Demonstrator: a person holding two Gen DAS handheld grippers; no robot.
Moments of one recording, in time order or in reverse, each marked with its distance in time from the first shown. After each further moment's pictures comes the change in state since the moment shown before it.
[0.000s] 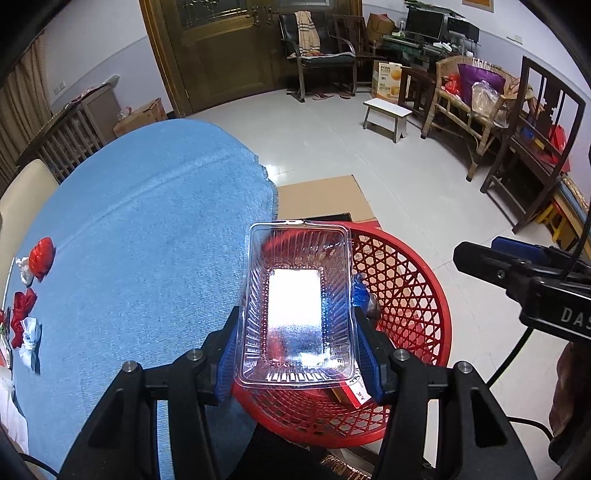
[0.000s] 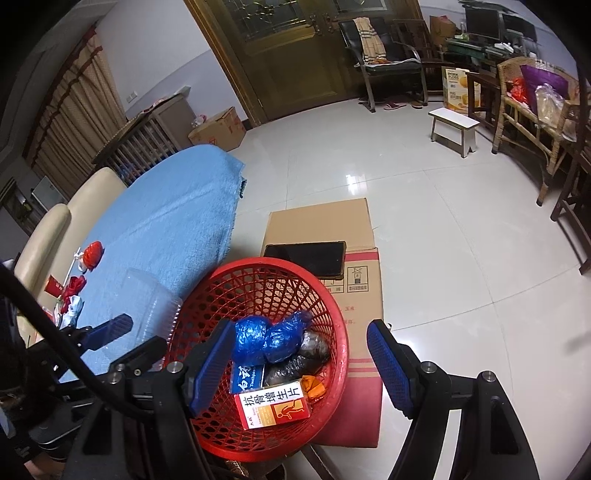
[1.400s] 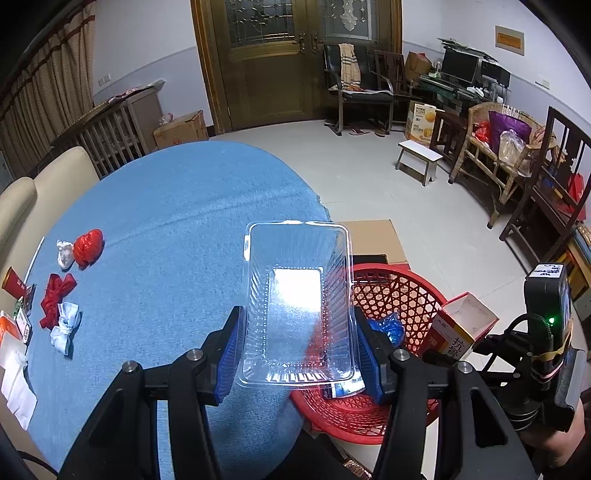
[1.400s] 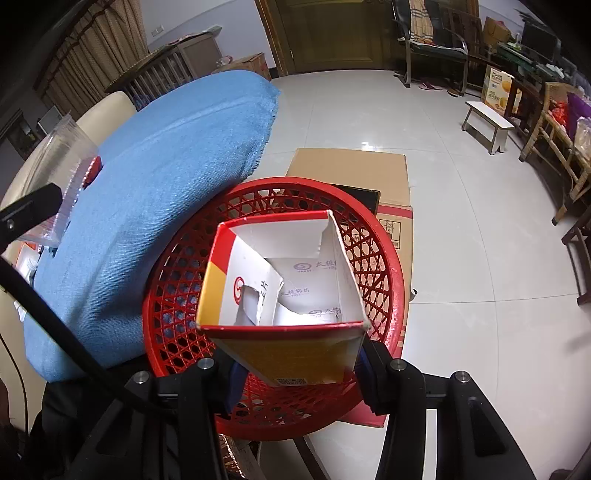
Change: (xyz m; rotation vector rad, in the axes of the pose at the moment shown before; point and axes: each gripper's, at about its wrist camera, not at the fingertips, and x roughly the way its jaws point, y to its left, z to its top) left arm -0.049 0.055 -0.003 -0.135 -0.126 0.069; right arm 0.052 0.041 -0.041 -0.188 0.176 -0.025
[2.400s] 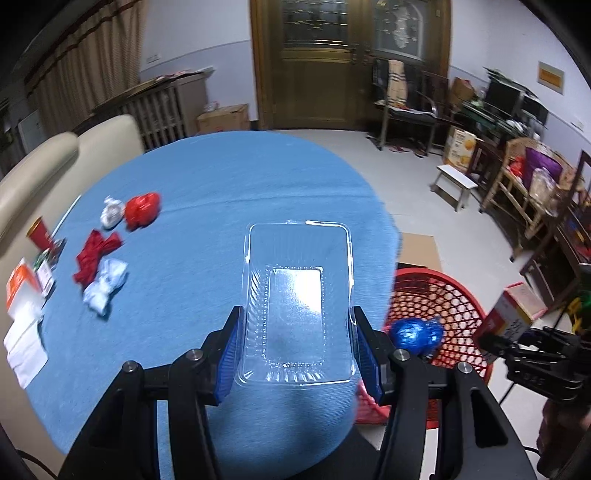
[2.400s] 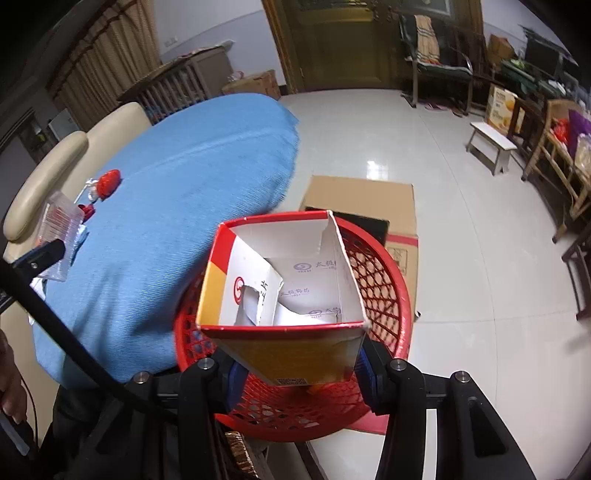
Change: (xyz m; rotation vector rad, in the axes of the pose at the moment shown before) left arm -0.019 0.063 -0.025 -0.144 -0.029 0.070; right arm -0.028 0.014 0.009 -0.020 -0.066 0.012
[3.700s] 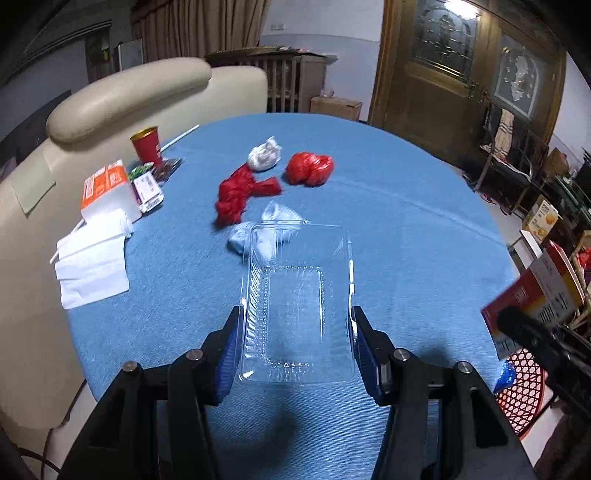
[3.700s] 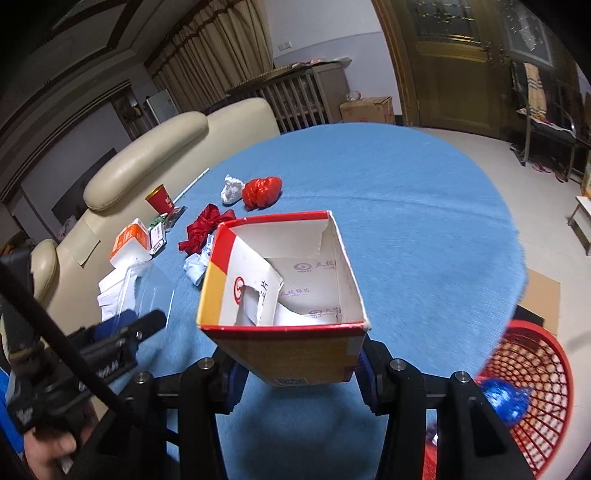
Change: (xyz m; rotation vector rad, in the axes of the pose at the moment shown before) left arm -0.022 0.172 -0.043 -0.370 0.013 0.229; right arm 0.012 0.232 0.047 -0.250 -0.110 0.308
